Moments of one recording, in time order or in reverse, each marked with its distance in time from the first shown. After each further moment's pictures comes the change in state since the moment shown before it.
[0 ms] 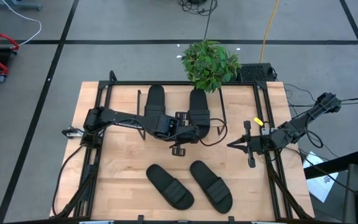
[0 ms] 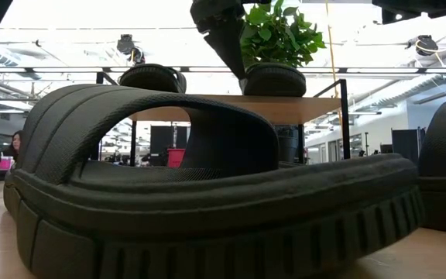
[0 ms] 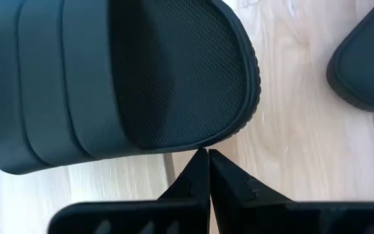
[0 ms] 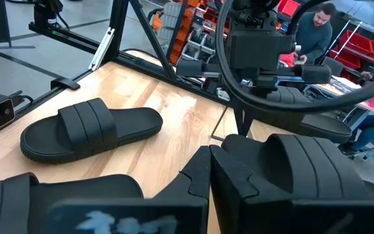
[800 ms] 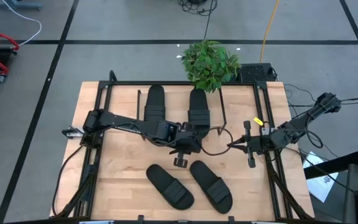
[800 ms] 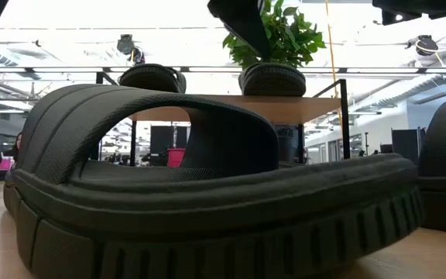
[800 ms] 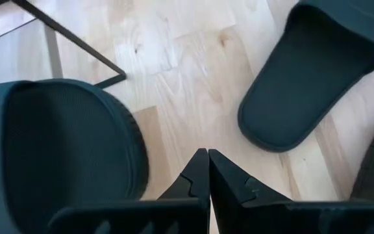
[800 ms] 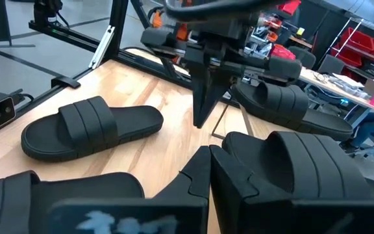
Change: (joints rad) left arm -0.048 0.002 0.001 0.139 0.200 0.038; right arm 0.000 0.000 0.000 -0.010 0.000 0.008
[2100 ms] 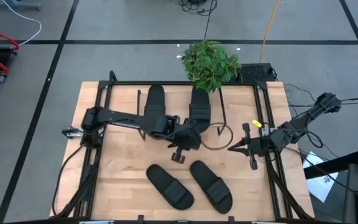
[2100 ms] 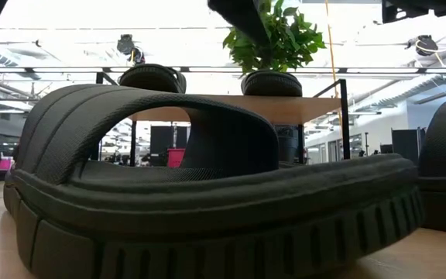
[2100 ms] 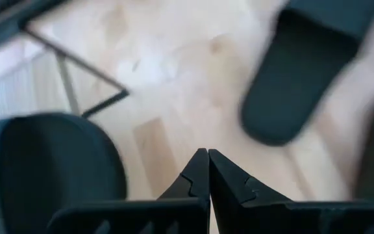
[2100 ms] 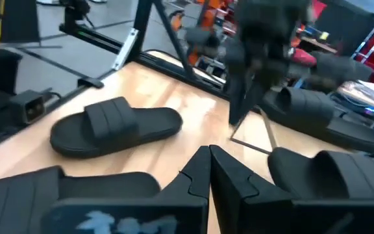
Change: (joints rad) left arm 0.034 -0.043 -0.001 -0.004 0.078 0.153; right arm 0.000 0.001 0.001 -0.004 -0.084 -0.006
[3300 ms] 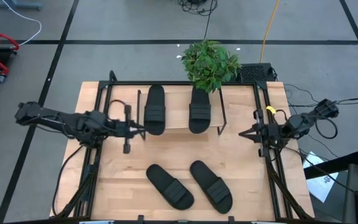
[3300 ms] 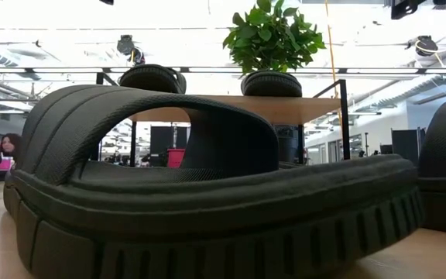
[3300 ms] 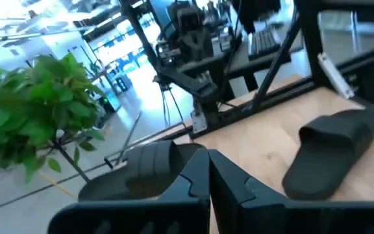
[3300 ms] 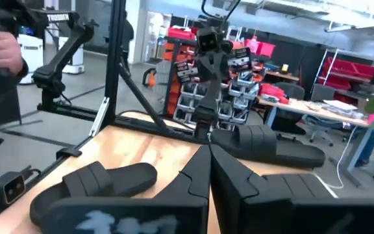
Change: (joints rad) left arm -0.063 -1.197 -1.298 1.009 -0.137 0.093; right arm -0.091 -0.287 0.000 -0.042 -0.017 0.040
